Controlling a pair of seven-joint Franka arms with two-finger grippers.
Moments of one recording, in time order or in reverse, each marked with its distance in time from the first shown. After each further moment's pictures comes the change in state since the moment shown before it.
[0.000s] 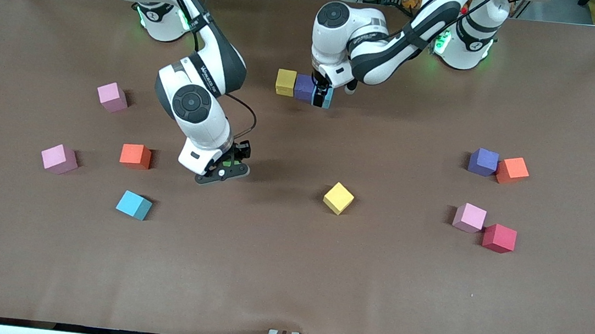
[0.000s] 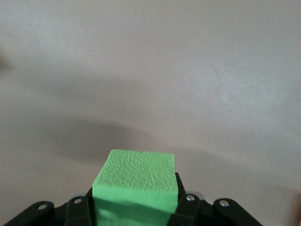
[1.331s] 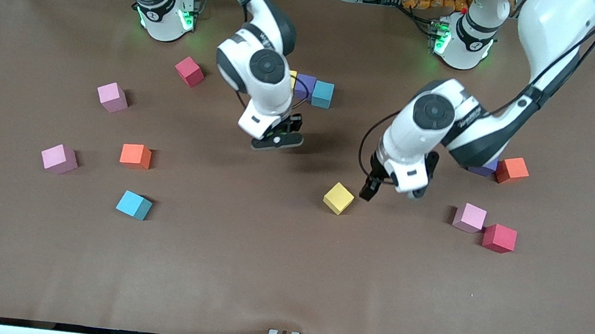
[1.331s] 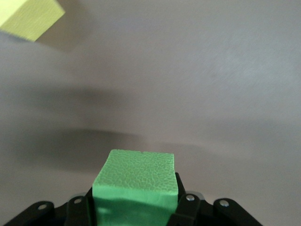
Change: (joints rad) left arm 0.393 0.147 0.043 0.438 0.026 -0.193 0.811; right arm 0.270 0.008 0.013 -0.004 0.001 0.002 0.429
